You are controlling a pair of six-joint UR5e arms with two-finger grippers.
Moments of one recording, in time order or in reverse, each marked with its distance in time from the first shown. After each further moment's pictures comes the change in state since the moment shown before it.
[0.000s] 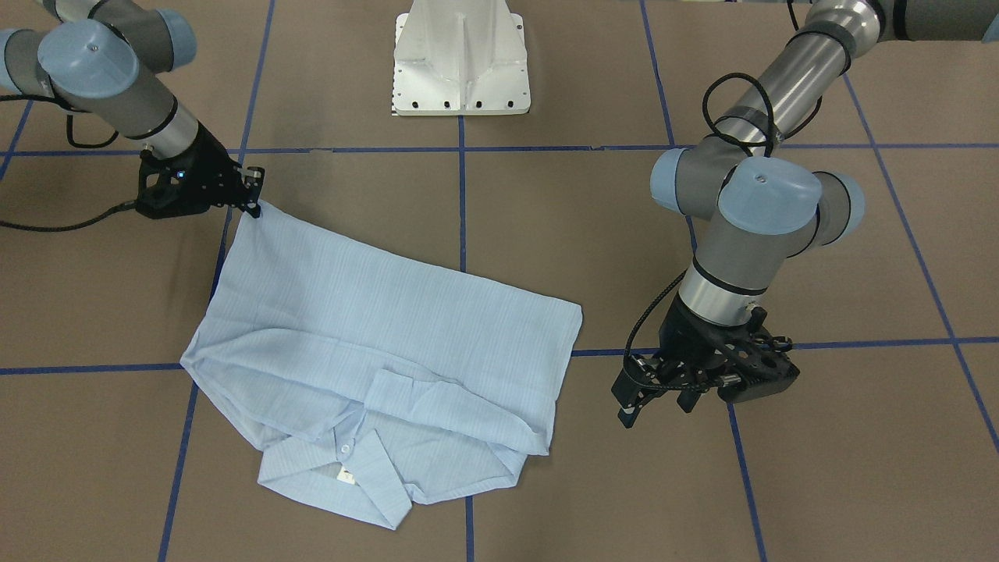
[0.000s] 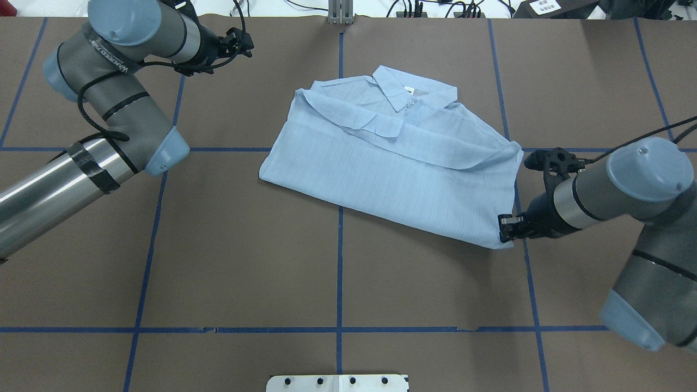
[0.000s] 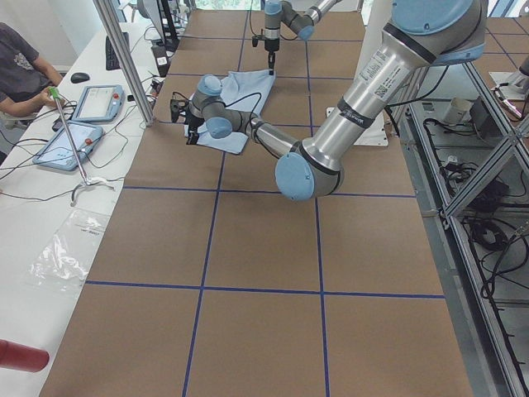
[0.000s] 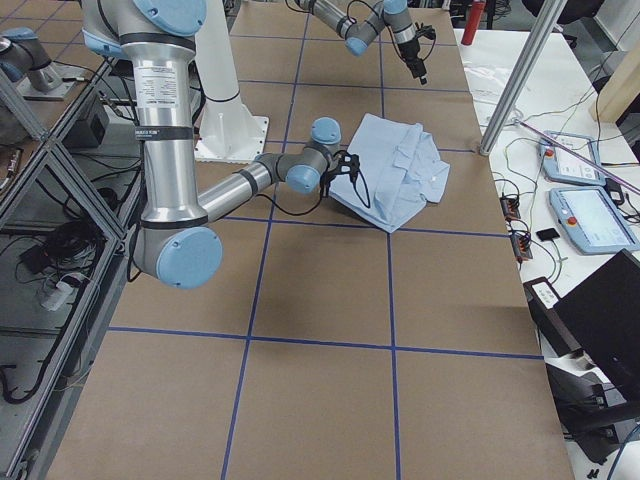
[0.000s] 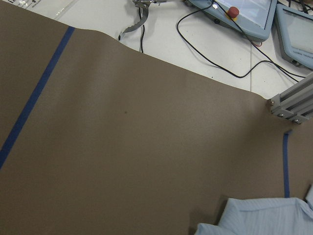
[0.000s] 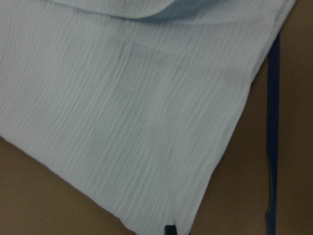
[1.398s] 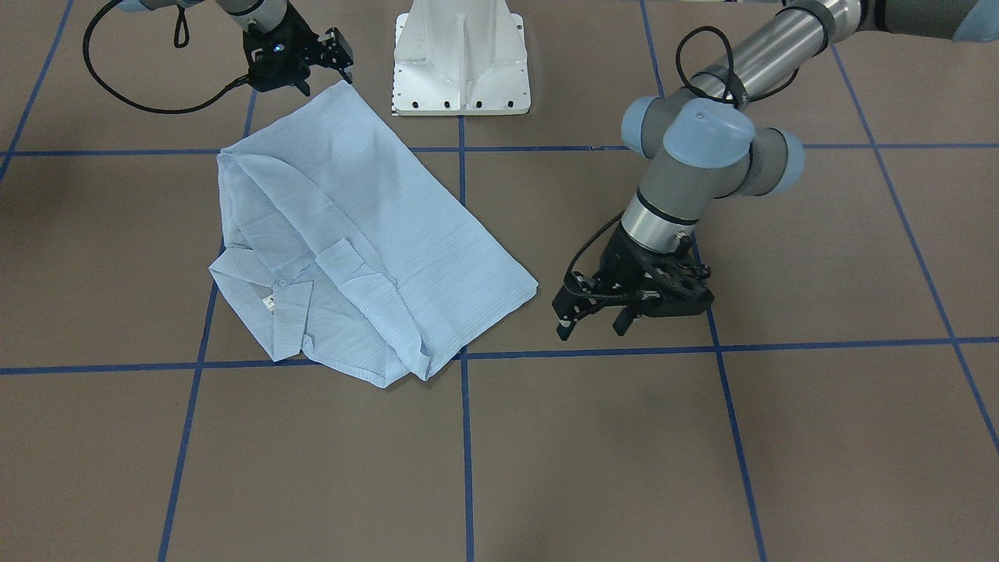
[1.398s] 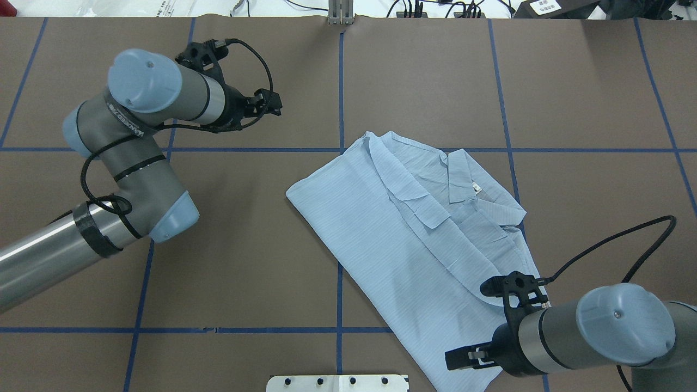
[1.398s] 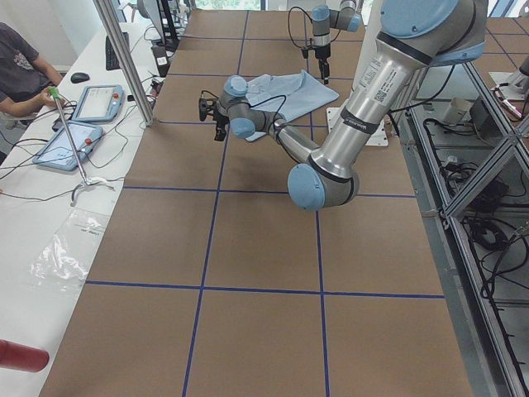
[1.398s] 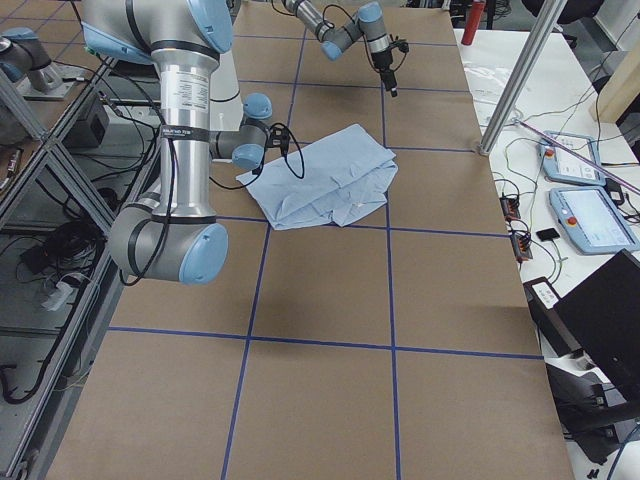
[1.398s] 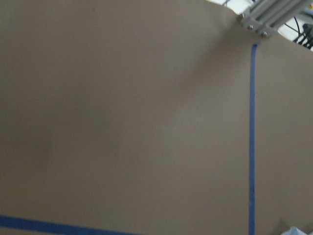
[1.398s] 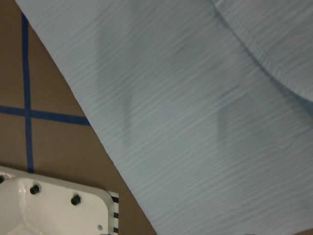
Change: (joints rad) left arm 0.194 0.097 -0.230 0.071 -0.005 -0.088; right arm -0.398 -0.048 0.199 0.009 -0.212 0.228
